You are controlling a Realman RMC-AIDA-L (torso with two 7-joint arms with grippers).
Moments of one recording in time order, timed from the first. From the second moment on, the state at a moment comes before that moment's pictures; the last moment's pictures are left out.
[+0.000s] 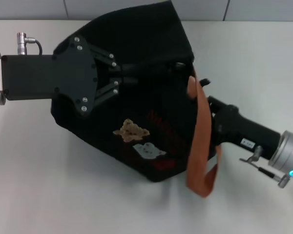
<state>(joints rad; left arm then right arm) -0.32 -2.07 1.06 1.28 1.63 1.70 -1.18 0.54 2.09 -0.31 -0.01 -2.00 -1.48 0.92</state>
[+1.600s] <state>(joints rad) -0.33 -2.07 1.14 1.12 1.61 1.67 -1.11 0.34 2.09 0.14 0.05 -1.98 -1.75 -0.04</state>
